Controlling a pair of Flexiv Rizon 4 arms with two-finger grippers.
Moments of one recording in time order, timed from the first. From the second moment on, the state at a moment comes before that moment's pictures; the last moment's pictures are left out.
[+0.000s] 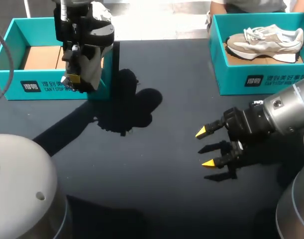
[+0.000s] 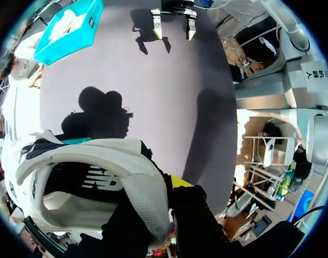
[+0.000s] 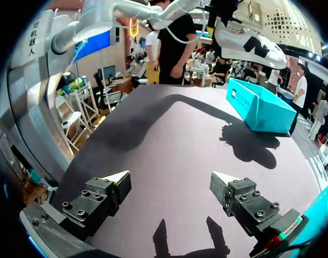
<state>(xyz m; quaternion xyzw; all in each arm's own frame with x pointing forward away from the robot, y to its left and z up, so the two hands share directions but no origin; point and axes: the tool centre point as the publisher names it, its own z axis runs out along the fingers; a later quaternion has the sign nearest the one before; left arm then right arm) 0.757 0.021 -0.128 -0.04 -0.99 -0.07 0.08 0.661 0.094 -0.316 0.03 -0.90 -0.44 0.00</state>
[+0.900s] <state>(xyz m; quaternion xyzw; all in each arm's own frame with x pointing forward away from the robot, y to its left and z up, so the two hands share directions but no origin) 0.830 0.136 -0.117 -0.04 -0.99 -0.09 0.08 0.661 0.094 -0.316 0.03 -0.90 -0.44 0.00</state>
